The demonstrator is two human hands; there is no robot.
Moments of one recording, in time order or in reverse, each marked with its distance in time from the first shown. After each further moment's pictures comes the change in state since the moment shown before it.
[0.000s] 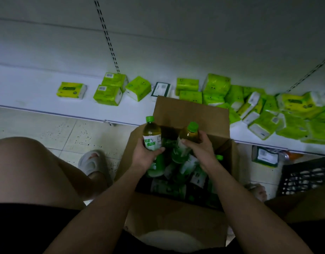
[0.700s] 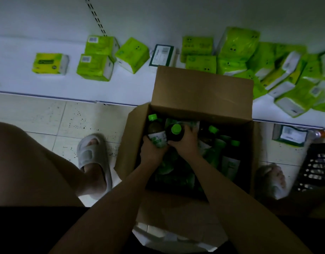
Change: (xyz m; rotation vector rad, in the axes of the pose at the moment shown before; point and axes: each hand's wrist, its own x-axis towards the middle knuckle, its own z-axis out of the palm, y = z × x) left_hand 0.050 -0.055 0.042 0.310 0.068 -0.263; right_hand 0.059 0.080 0.064 -0.514 -0.029 0.028
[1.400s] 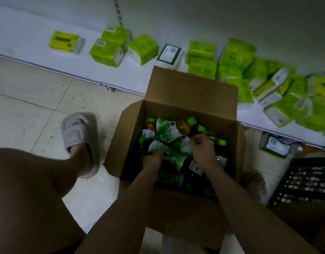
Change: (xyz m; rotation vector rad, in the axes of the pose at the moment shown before) left_hand -0.065 -0.054 0.046 -0.595 -0.126 -0.485; right_hand -0.070 0.038 -0.073 -0.002 0.025 0.071
